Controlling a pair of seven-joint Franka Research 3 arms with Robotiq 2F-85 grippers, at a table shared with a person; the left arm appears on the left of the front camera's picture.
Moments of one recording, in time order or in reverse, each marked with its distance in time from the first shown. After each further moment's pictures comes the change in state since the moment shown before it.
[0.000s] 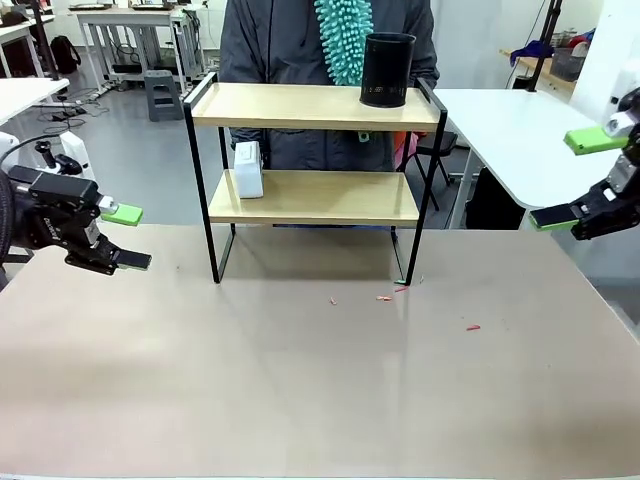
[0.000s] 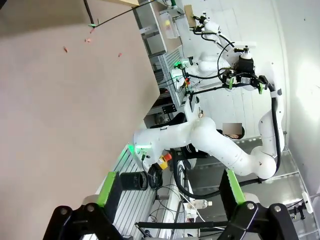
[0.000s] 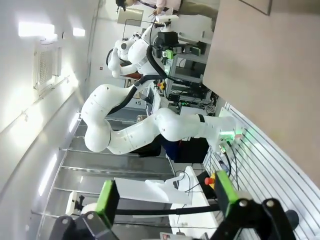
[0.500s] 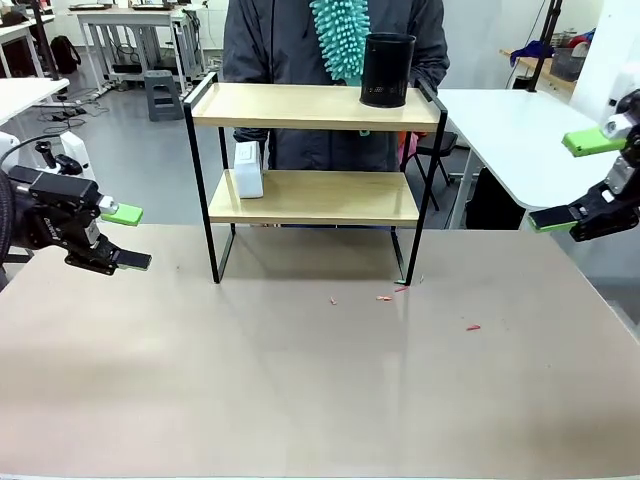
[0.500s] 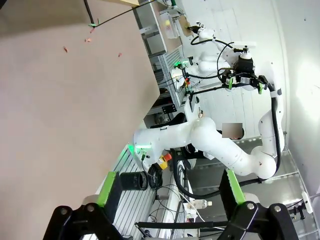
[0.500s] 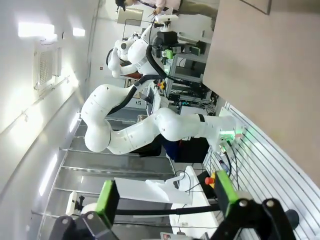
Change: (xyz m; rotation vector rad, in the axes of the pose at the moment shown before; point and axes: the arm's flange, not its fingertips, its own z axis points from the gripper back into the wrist) left arm 0.000 0.000 0.000 0.000 0.000 0.001; right arm 0.000 -0.001 0.000 0.001 0.001 -0.003
